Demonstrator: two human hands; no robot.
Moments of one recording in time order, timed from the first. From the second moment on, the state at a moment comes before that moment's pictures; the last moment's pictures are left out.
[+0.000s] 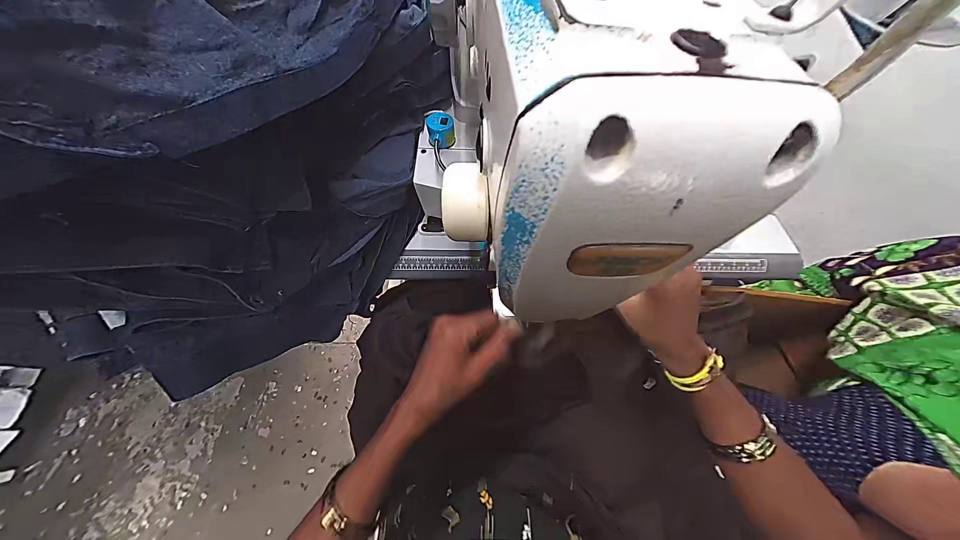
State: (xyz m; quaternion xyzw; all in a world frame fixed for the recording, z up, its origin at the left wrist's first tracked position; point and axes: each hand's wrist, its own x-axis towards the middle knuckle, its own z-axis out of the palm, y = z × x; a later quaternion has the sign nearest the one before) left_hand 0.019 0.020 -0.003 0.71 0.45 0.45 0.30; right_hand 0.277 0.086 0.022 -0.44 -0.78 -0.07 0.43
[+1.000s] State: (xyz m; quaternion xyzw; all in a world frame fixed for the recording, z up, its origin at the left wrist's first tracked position) left_hand -0.078 0.037 0.009 0.62 0.63 0.33 0.33; right_hand 0.307 0.062 0.006 -0.49 -0.80 0.16 0.30
